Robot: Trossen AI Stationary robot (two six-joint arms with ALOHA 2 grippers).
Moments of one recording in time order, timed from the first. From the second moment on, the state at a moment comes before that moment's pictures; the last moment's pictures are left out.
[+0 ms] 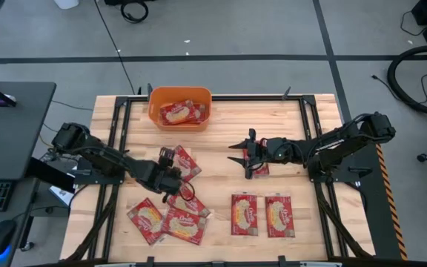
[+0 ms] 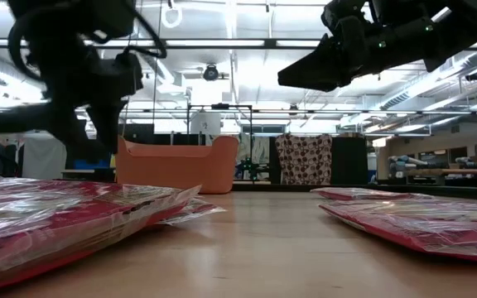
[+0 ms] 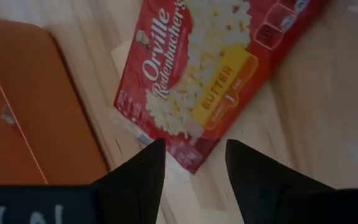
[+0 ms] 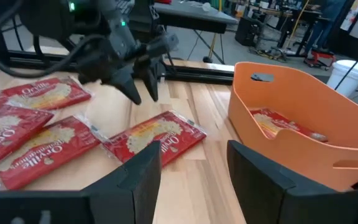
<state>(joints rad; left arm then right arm) -0.35 1.54 0.85 -0.83 -0.60 0.05 0.07 1.35 0.51 0.65 0.23 -0.11</state>
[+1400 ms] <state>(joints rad) -0.21 1.54 0.64 -0.45 -0.61 0.17 0.07 1.35 0.51 0.66 0.19 -0.12</state>
